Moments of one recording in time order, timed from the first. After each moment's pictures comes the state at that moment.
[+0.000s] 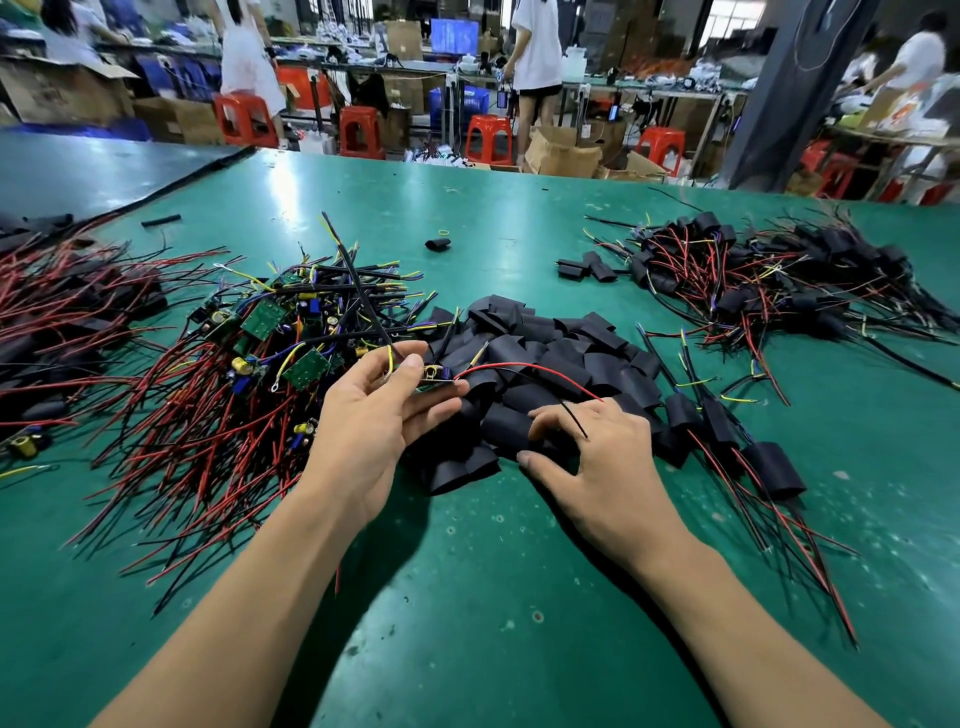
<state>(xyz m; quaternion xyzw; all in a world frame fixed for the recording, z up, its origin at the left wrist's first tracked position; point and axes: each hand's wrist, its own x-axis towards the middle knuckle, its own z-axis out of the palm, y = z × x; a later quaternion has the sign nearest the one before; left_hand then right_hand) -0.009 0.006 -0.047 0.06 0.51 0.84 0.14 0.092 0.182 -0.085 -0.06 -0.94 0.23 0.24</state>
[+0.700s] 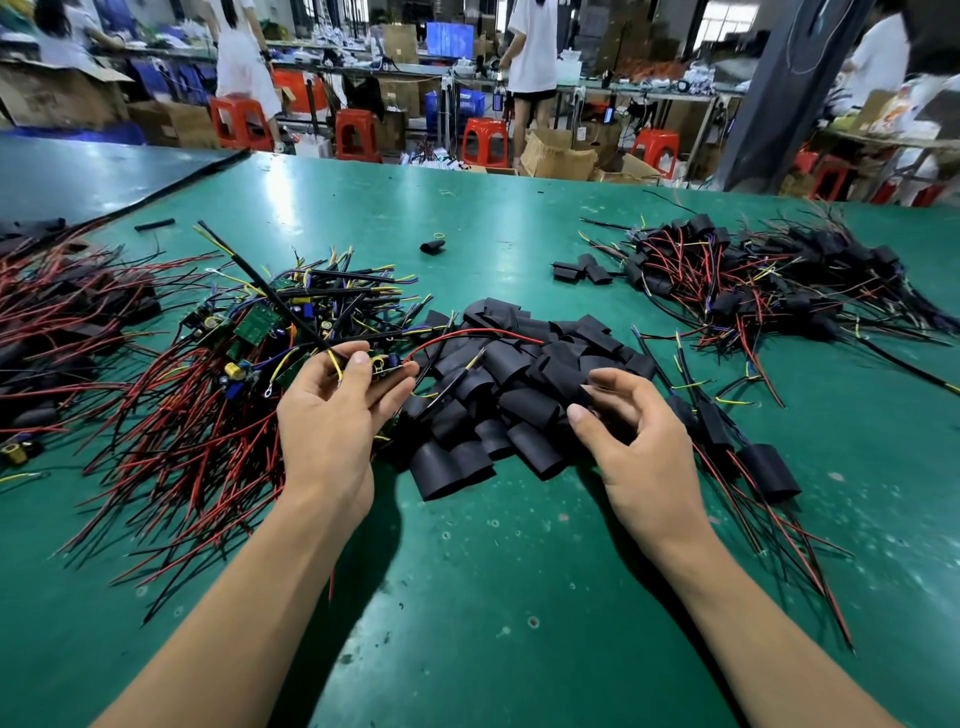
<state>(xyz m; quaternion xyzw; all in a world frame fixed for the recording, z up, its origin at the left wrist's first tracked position) -0.016 0.002 -0.045 -0.01 0.50 0.87 0.00 0.096 0.193 -0.076 -0.15 -0.77 0.53 0.34</state>
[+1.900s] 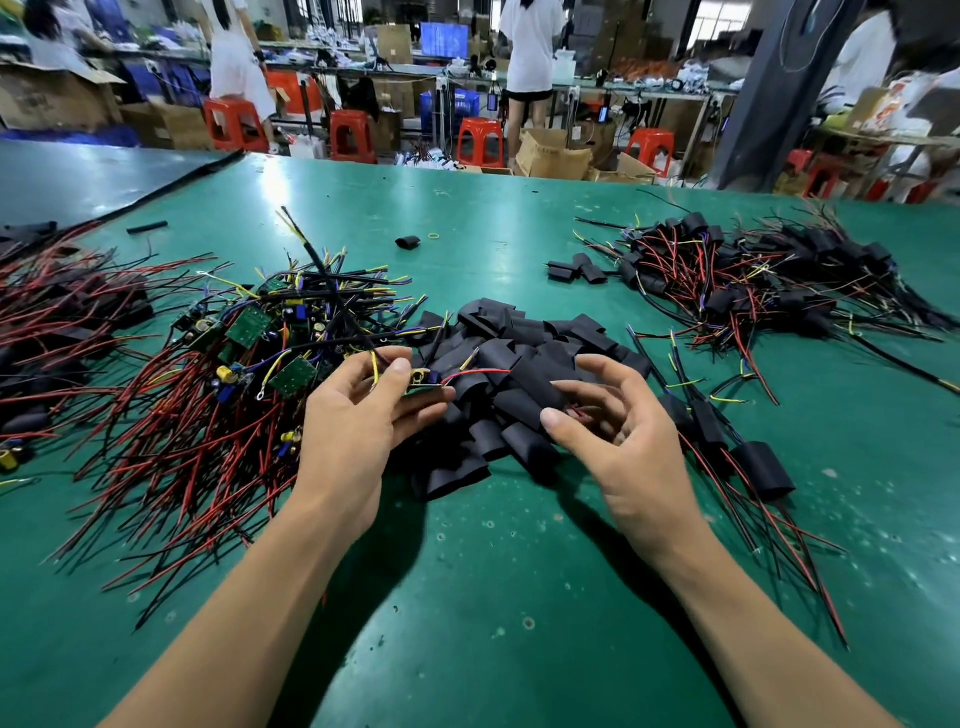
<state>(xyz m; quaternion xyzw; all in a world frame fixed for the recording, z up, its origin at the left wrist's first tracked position) -0.009 0.006 -0.048 0.08 0.54 0.83 0.09 0.096 0.186 -0.071 -0.10 -0.70 0.65 0.29</state>
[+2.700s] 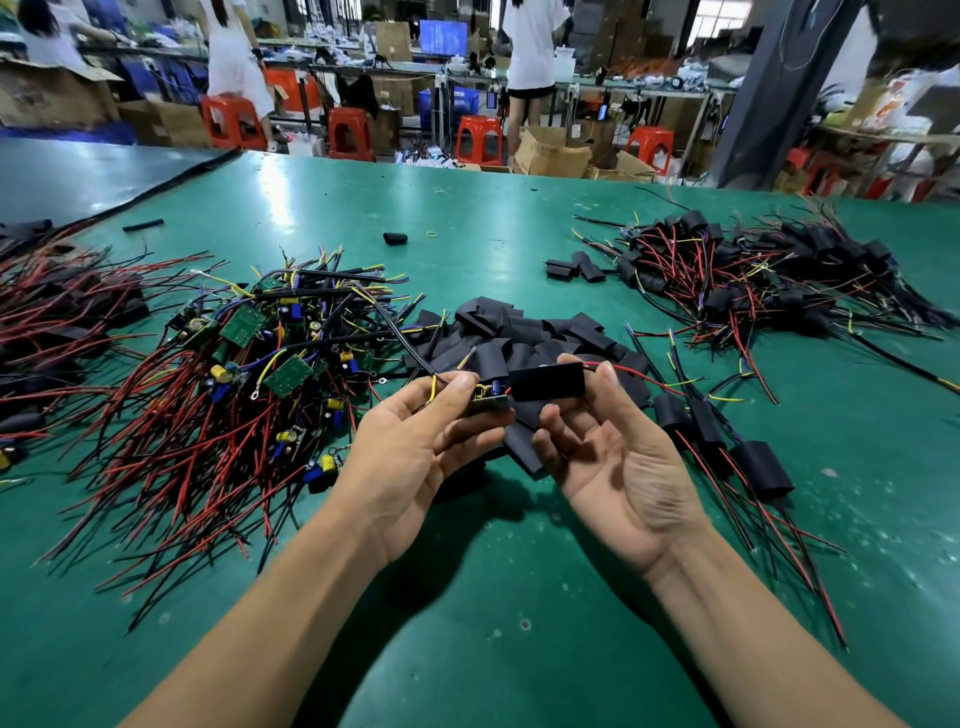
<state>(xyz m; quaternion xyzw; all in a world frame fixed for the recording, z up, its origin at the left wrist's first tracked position) 0.021 0.022 -0.042 0.07 0.45 0.85 0.26 0.098 0.167 -0.046 -0.11 -0.32 0.93 0.13</state>
